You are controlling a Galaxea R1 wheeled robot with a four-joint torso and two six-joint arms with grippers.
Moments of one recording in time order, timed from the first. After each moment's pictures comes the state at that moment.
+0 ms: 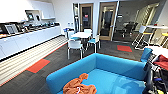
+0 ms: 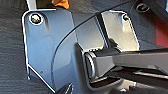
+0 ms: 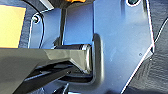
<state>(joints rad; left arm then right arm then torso) 1.47 2.99 -2.70 1.35 -0.15 -1.15 -1.59 3.04 -2.66 0.16 0.18 -0.13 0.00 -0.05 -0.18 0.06</state>
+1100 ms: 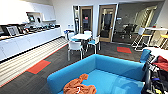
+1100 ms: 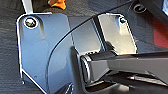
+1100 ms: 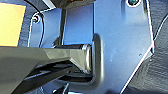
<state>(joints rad) 1.48 3.02 -2.72 1.35 -0.15 -1.15 -1.60 3.06 -2.69 0.16 0.16 -0.13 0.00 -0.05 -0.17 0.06</state>
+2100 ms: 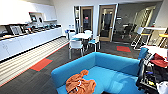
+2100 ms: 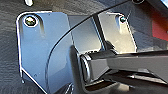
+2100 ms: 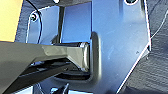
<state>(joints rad) 1.48 3.02 -2.72 1.35 -0.15 -1.15 -1.60 3.06 -2.70 0.16 0.16 -0.13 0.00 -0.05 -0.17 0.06</state>
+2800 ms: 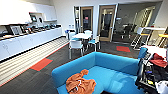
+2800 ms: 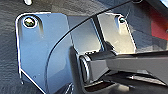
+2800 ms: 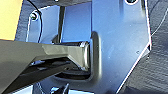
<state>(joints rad) 1.48 3.02 -2.72 1.35 -0.15 -1.15 -1.60 3.06 -2.70 0.16 0.16 -0.13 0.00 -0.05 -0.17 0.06</state>
